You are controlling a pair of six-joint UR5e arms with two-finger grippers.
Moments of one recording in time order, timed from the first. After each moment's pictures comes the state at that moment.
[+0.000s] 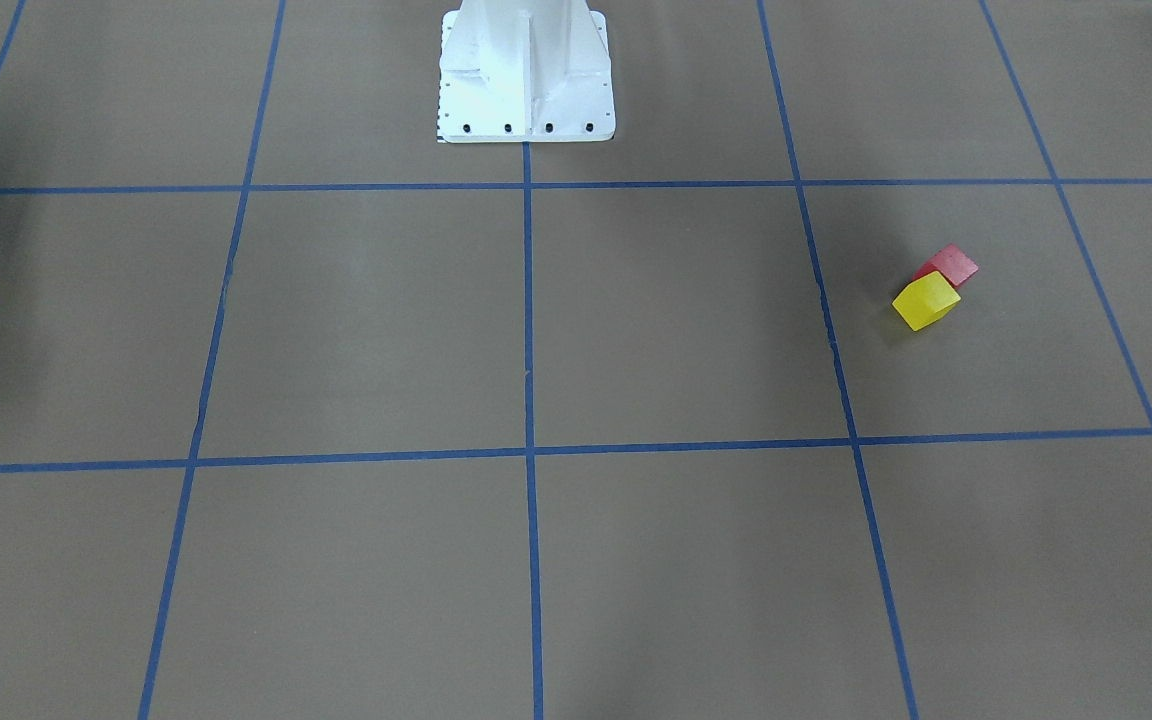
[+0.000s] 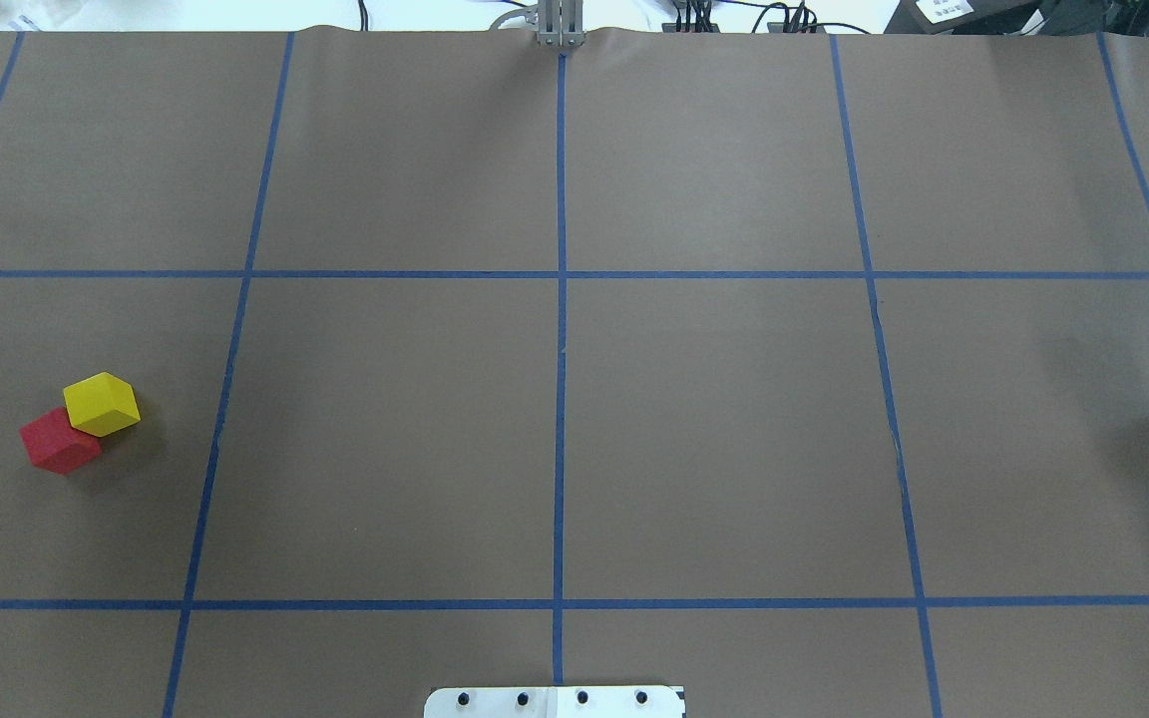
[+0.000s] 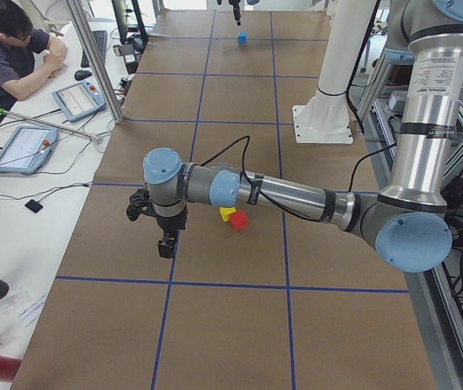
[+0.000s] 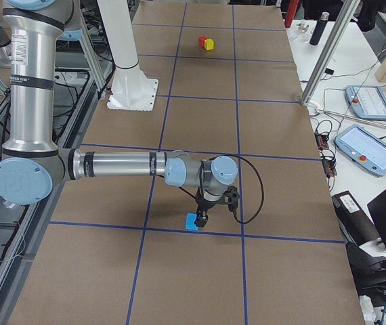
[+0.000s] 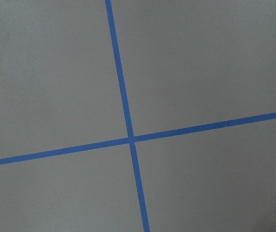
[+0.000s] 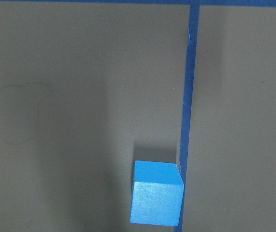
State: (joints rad) left arm -1.50 -1.68 -1.68 -1.52 -2.28 0.01; right arm 1.34 -1.67 1.67 -1.68 2.35 0.09
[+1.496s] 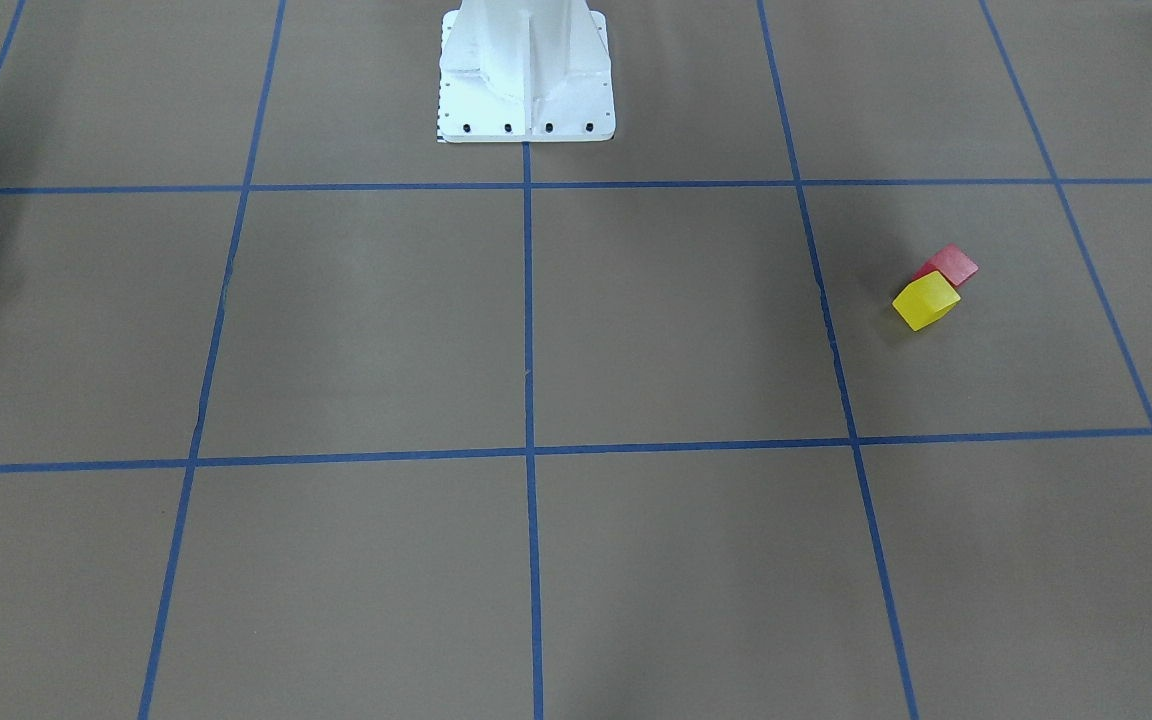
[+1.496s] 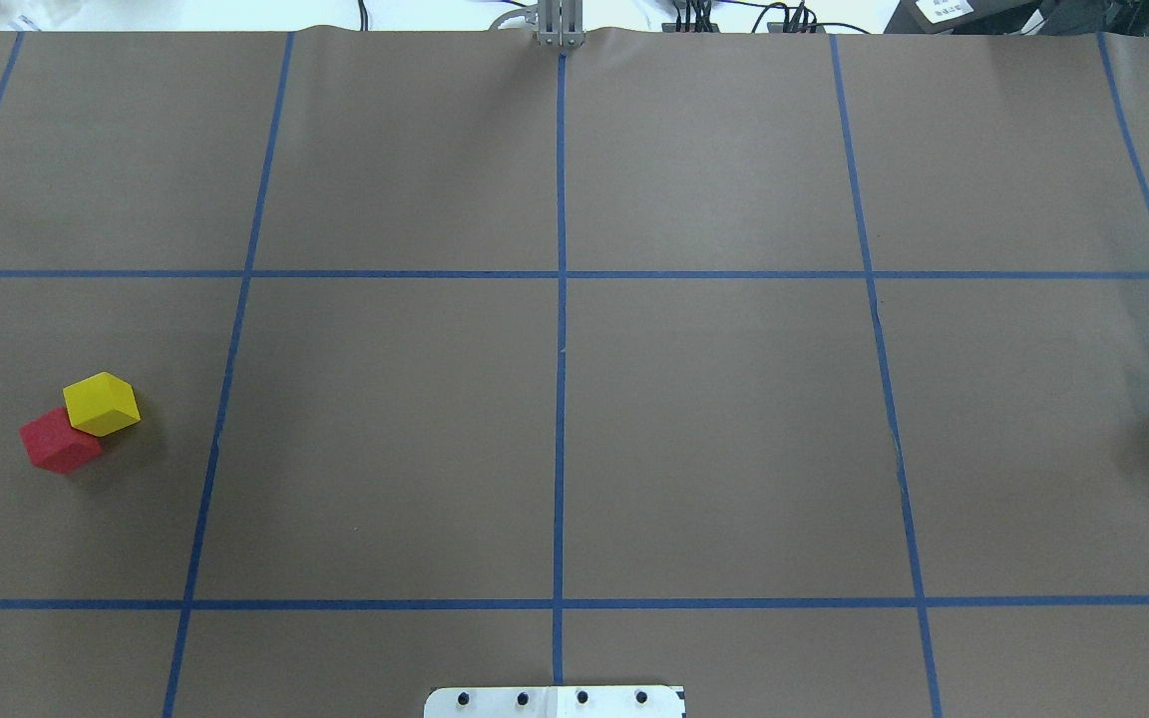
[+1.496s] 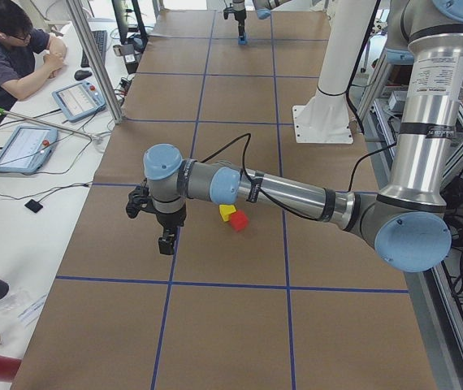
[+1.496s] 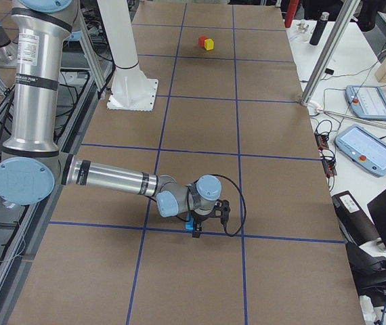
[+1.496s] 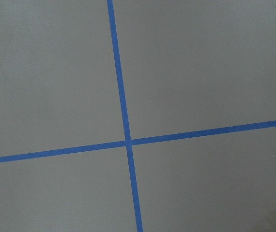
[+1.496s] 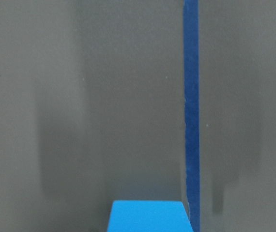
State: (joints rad) left arm -1.50 -1.68 -1.69 -1.52 -2.28 -0.03; right arm 1.19 -1.76 1.49 -1.12 2.32 0.45
